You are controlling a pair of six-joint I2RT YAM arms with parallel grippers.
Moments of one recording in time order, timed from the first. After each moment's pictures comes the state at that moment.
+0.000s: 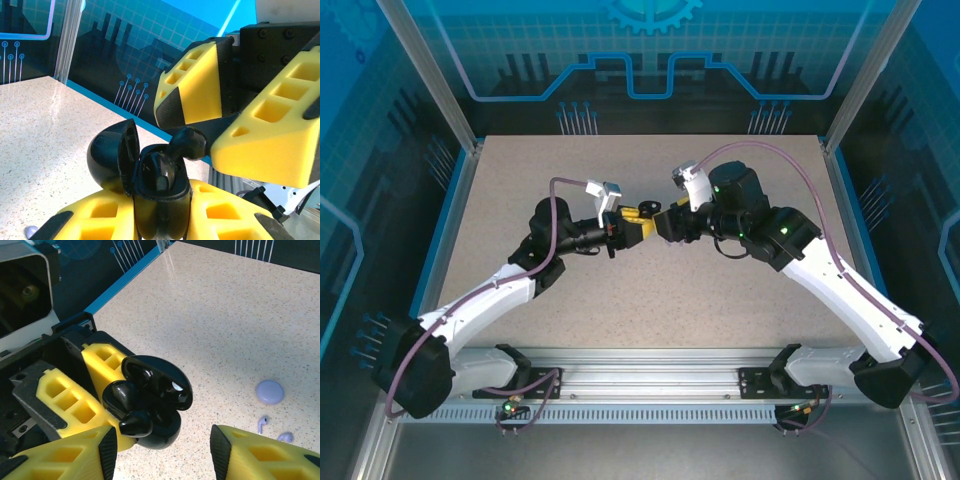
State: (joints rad) left arm -0.52 1.20 0.77 0.43 0.71 -0.39; right arm 0.71 1.23 1.38 -0.71 -0.16 0.22
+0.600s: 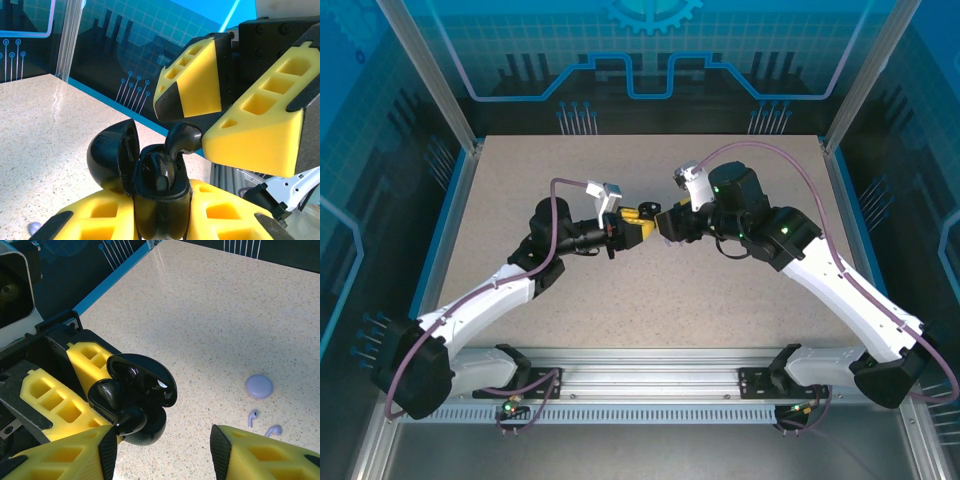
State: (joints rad) left arm -0.52 1.20 0.77 0.41 0.71 -0.38; right arm 0.71 1.23 1.39 -0.73 -0.13 0.22
